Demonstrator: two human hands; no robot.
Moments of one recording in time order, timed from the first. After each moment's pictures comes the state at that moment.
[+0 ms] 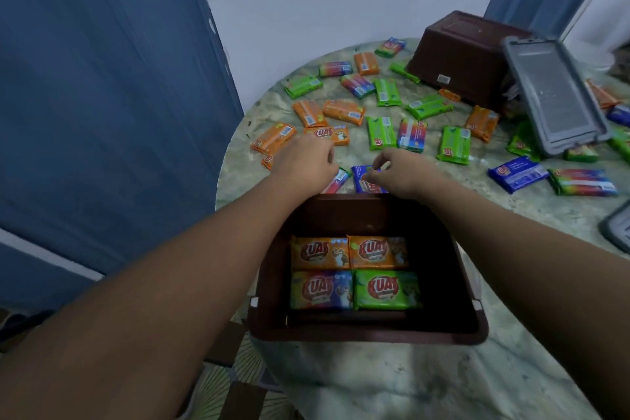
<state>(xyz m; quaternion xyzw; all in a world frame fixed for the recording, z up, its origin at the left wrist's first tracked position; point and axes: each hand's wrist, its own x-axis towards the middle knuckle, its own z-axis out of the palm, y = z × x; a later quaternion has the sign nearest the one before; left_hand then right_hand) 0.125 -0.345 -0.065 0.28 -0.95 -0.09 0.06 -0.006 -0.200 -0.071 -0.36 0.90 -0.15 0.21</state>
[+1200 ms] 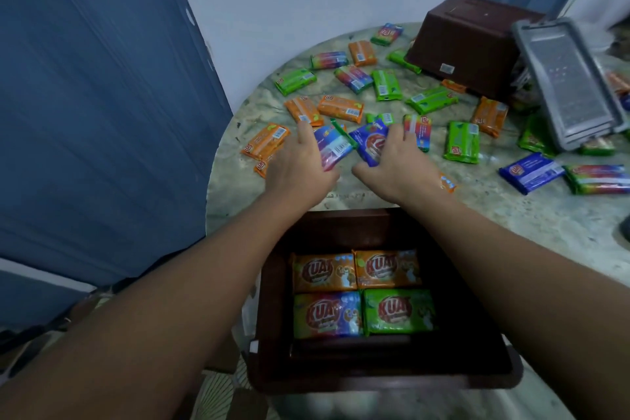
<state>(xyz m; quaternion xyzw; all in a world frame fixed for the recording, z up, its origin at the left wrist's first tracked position) 0.110 -0.366 -0.094 0.33 -0.93 -0.14 0.13 -0.005 -0.237 -0.087 -0.31 0.93 -0.20 0.08</state>
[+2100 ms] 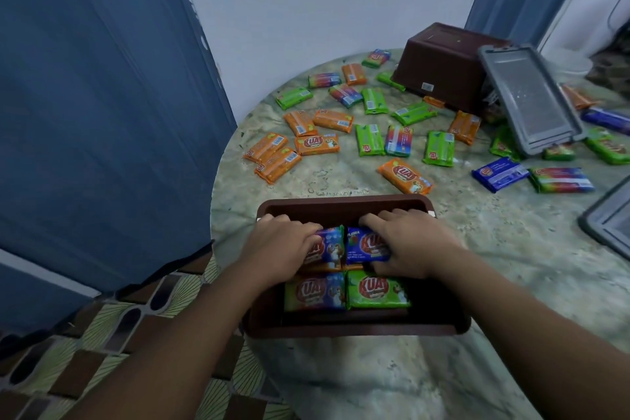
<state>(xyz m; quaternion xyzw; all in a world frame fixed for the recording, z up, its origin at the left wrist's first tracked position) 0.221 -0.297 -0.107 0.20 -0.98 -0.07 -0.05 0.040 -0.117 -0.104 -0.60 0.79 0.05 0.09</state>
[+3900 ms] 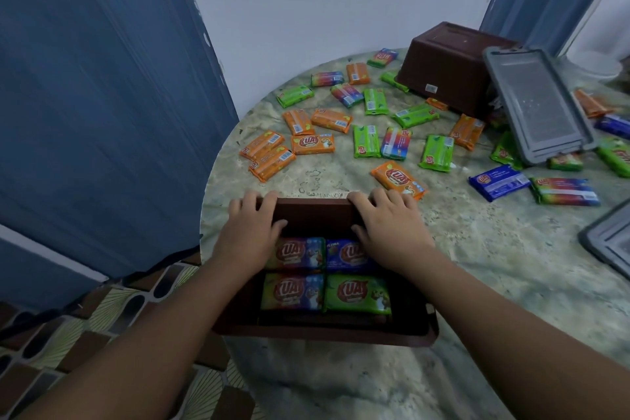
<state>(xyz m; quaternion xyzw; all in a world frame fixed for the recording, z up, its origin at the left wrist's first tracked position) 0.215 -0.302 -0.123 0.36 -0.93 -0.04 0.05 0.028 -0.125 -0.116 -0.53 0.85 -0.04 -0.01</state>
